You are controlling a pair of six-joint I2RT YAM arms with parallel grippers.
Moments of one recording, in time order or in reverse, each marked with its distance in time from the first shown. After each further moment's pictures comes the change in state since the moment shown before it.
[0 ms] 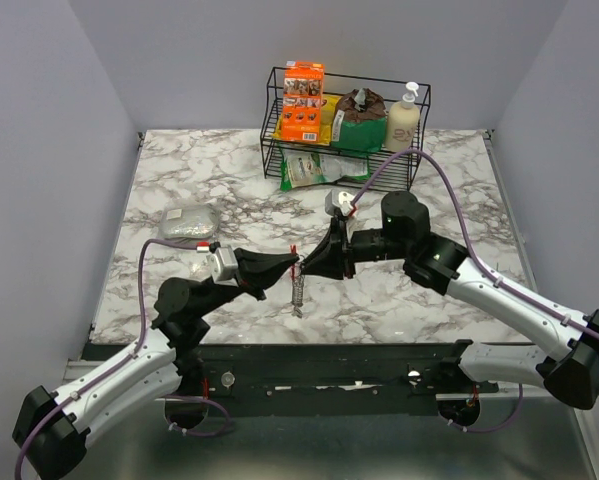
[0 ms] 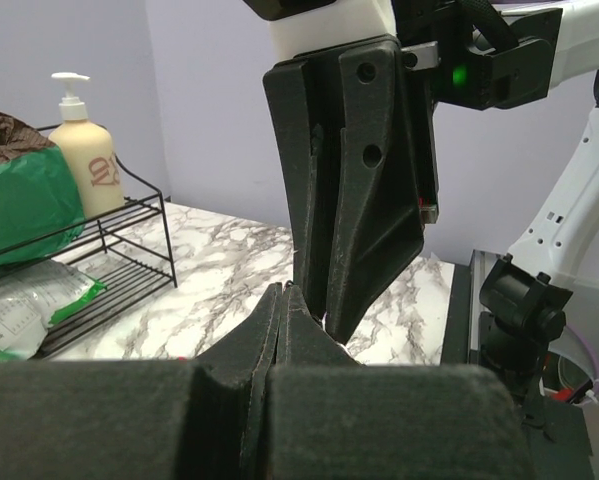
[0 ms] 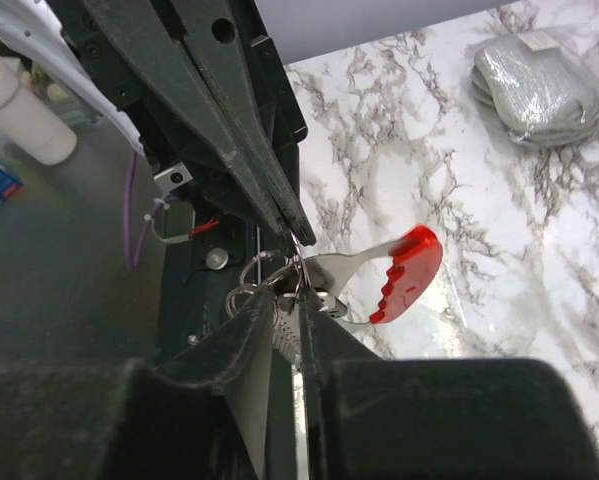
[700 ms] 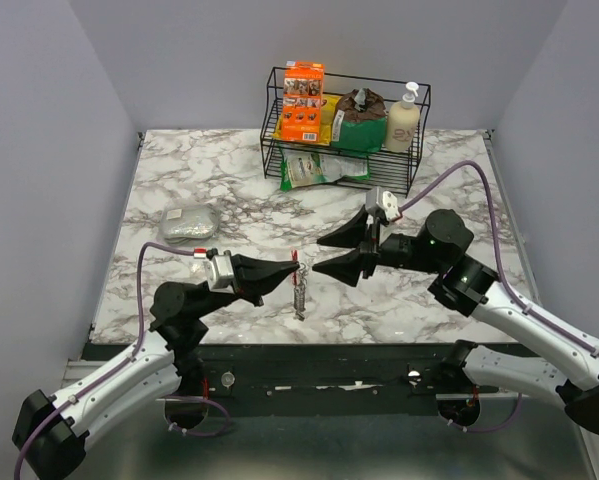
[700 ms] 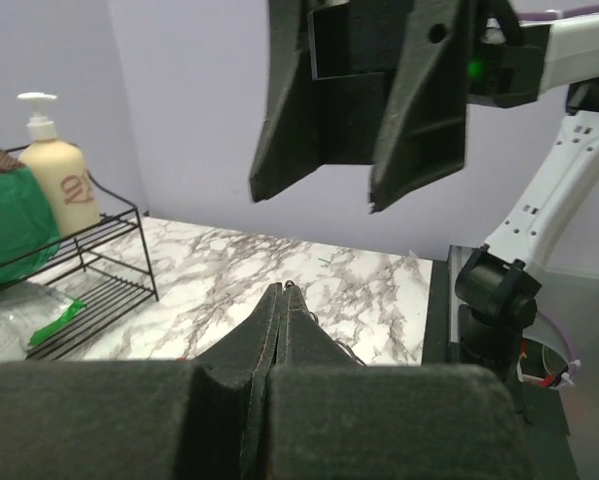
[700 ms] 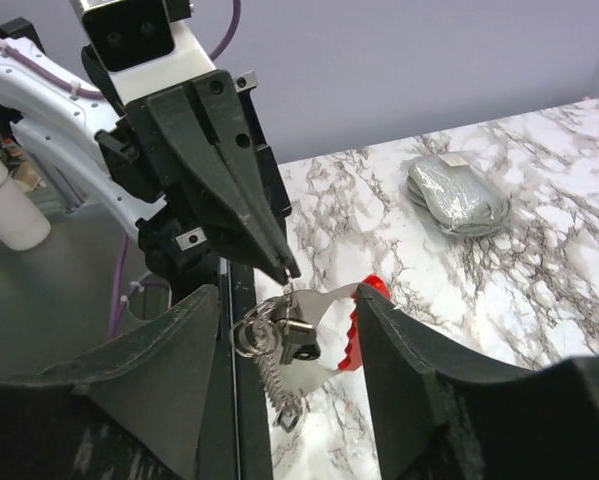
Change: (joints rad) left arm 0.000 -0.043 -0.011 -0.002 0.063 -0.002; right arm 0.007 -0.223 -0.126 0.208 0.143 0.074
